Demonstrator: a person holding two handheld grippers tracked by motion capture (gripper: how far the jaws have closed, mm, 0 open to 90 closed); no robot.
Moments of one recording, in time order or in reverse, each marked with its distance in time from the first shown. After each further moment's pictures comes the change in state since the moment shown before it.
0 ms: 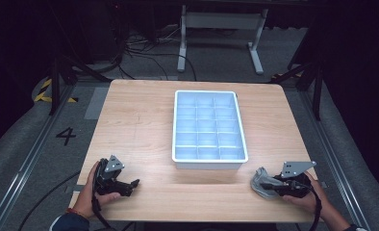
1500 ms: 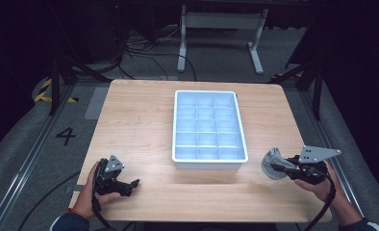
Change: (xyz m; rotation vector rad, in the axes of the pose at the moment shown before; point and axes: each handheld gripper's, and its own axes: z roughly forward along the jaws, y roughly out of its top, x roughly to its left) left arm 0.000 0.000 0.000 0.000 0.000 0.000; right arm -0.020 0.031 -0.049 -0.142 -0.134 -0.028
